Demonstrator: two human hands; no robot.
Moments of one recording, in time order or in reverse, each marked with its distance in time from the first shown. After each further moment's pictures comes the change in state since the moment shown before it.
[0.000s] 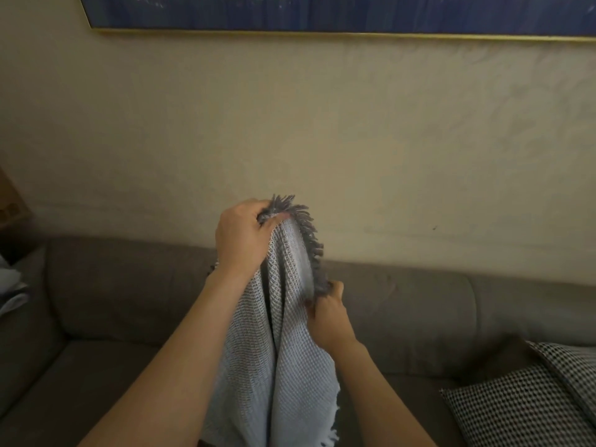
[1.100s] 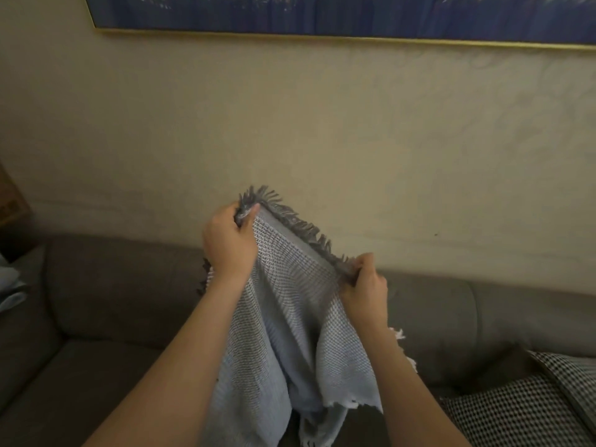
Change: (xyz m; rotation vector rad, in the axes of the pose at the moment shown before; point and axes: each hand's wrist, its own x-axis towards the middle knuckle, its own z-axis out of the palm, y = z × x) left_hand -0.002 -0.021 0.008 -0.044 0.209 -0.276; right_hand 0.026 0.019 -0.060 0.123 0.481 0.027
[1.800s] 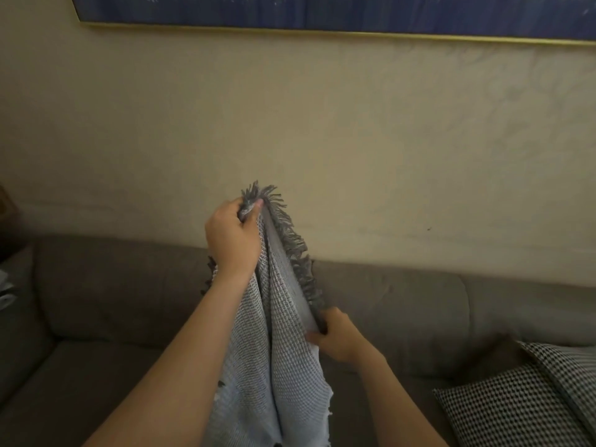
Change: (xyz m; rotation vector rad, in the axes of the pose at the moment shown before) left_hand -0.003 0.012 0.013 0.017 0.027 0.030; right_hand -0.046 0.037 0.024 -0.053 -0.745 0.050
